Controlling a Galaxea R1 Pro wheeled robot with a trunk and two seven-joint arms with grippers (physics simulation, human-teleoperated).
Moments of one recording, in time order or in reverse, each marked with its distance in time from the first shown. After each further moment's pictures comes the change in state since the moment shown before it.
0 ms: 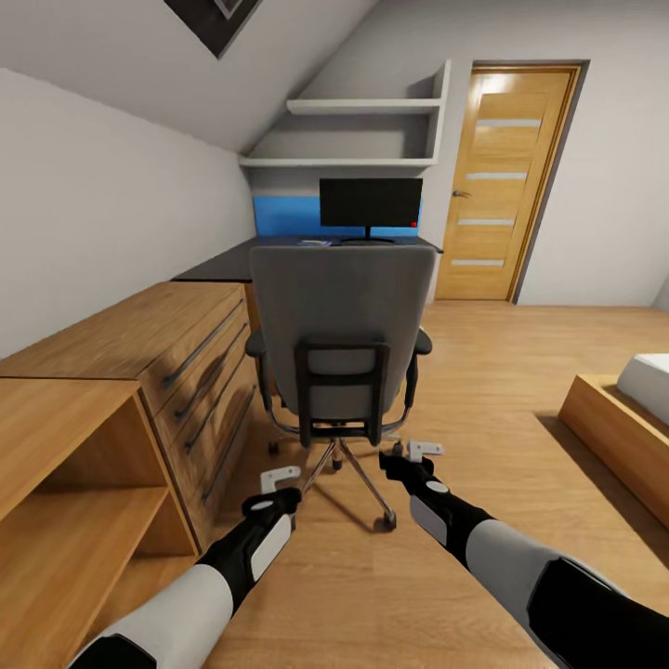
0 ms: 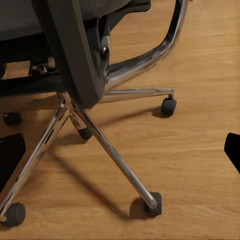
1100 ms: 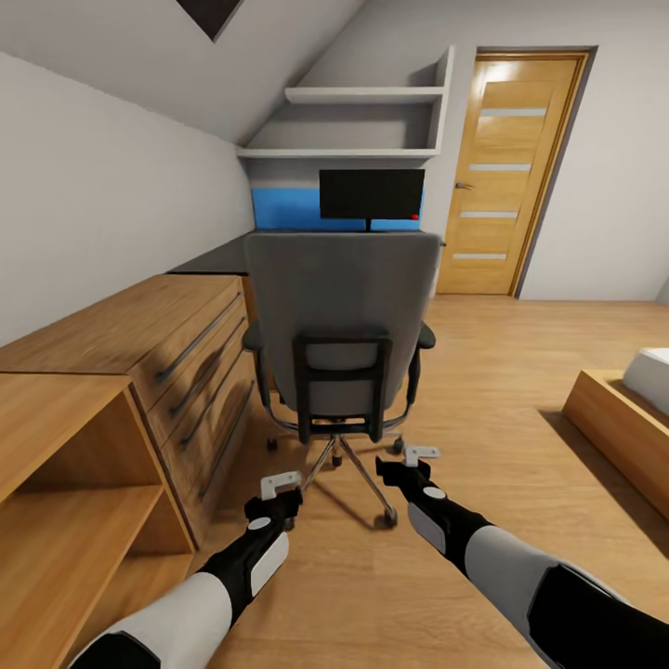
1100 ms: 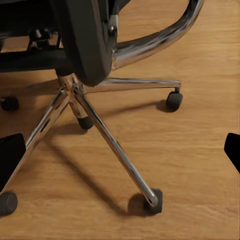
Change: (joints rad) left arm 0.001 0.000 -0.034 0.109 -0.012 -0.222 -0.104; right arm 0.019 0.005 0.009 -0.008 0.053 -0.003 0.004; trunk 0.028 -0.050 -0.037
